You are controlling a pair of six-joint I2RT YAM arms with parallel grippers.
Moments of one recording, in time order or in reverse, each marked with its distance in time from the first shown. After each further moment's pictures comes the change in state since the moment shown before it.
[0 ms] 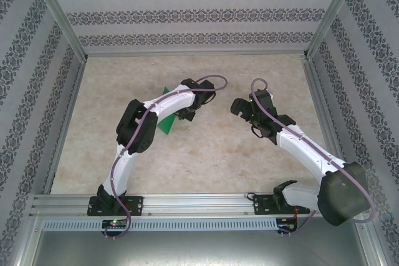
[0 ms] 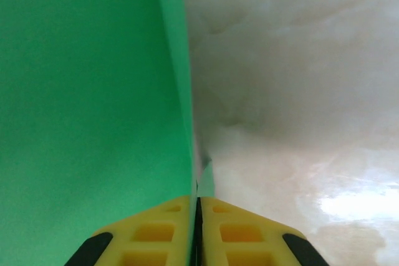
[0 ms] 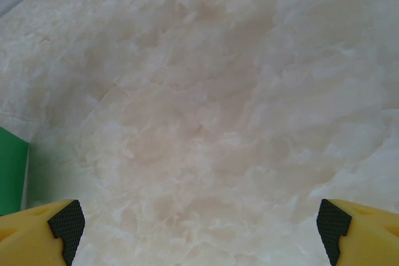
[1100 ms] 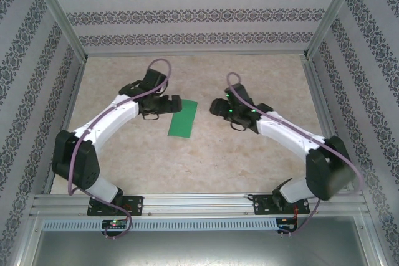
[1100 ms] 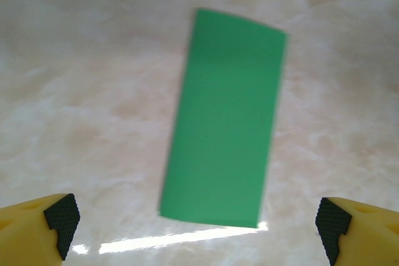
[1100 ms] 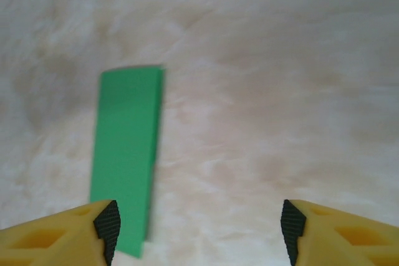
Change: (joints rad) left arm 0.278 -0.720 -0.632 0.463 0.525 -0.201; right arm 0.206 0.272 0.231 -0.010 -0.131 0.067
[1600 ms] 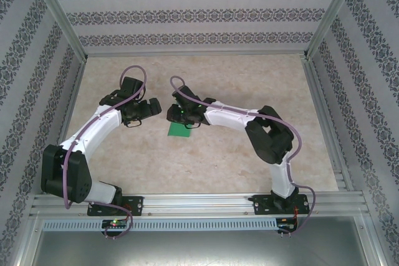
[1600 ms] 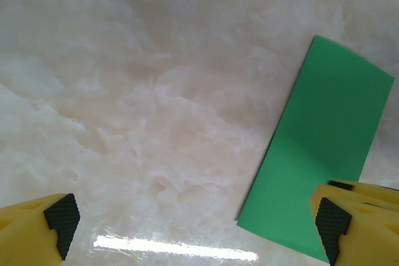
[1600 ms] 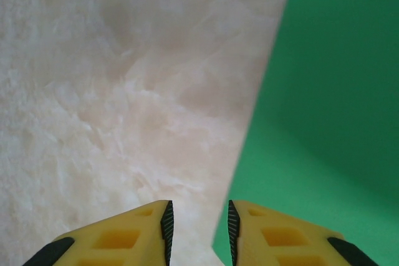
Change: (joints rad) left arm 0.164 -0.118 -0.174 0.059 -0.021 -0.046; right arm 0.230 0.558 0.460 0.055 -0.148 0.070
